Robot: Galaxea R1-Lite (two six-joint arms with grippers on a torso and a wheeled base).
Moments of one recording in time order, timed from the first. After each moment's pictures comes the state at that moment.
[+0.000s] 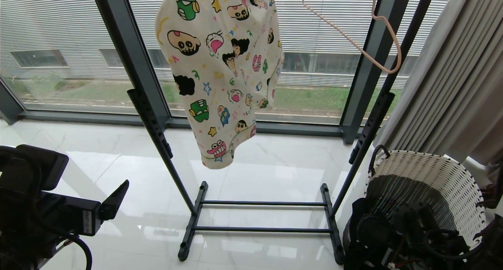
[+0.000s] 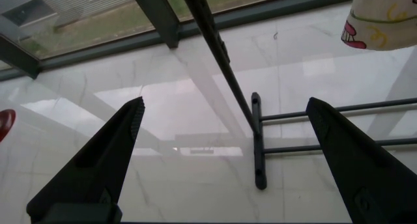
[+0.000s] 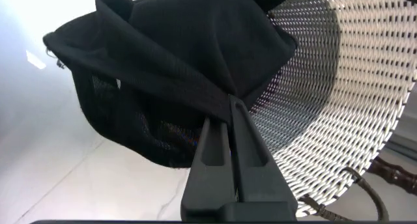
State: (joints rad) left arm -0.31 1.12 -0.25 -0.71 0.42 0.33; right arm 0.50 1.94 -0.25 -0.84 -0.39 -0.59
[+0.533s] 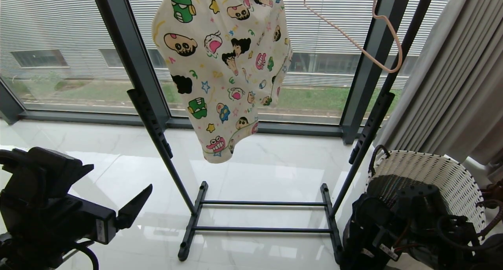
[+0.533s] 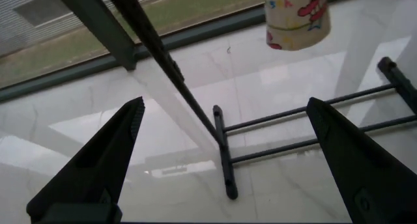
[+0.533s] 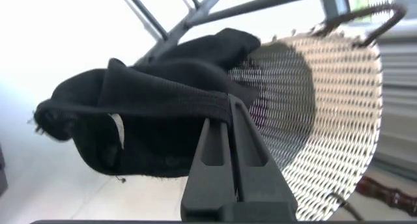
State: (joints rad) left arm -0.41 1.12 -0.26 -0.71 0.26 0.32; right arm 0.56 1.78 -0.36 -0.74 -0.34 -0.56
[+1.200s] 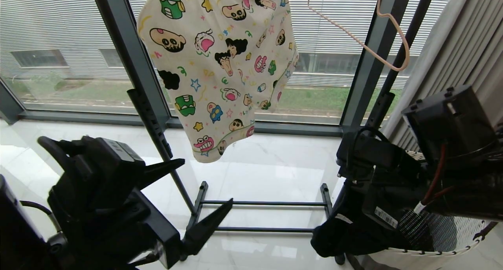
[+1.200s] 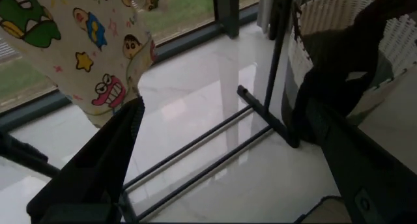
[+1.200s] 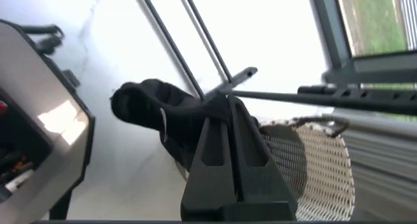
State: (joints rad) left arm -0.84 1.25 -0.42 -0.71 0.18 0.21; right arm 0.88 1.50 -1.09 0.28 -0.26 -0.44
